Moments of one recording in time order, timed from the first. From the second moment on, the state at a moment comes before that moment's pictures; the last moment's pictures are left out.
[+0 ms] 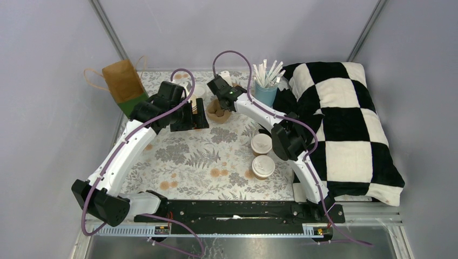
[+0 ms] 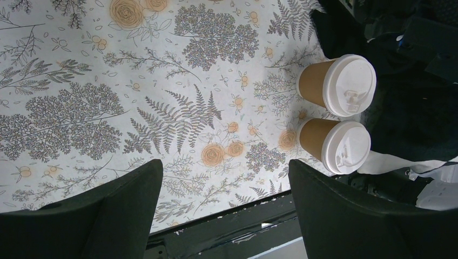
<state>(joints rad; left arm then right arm) -0.42 1.26 1.36 -1.00 0.13 -0.48 0.76 2.39 2.17 -0.69 0.51 0.31</state>
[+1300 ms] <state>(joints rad) -0.27 1.32 1.57 -1.06 0.25 -0.52 0.57 1.97 1.65 -0.28 -0.13 0.55</state>
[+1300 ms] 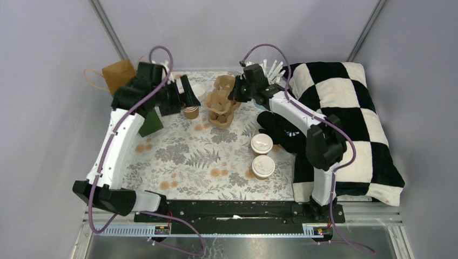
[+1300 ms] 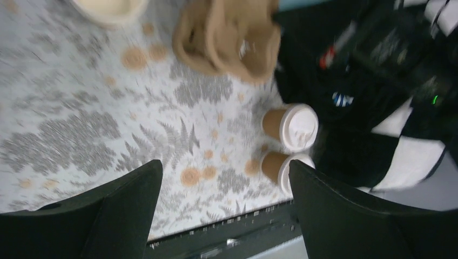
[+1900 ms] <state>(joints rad) -0.09 1.63 2.05 -1.12 -0.43 -0.46 0.57 1.42 1.53 -0.57 -0.37 0.51</state>
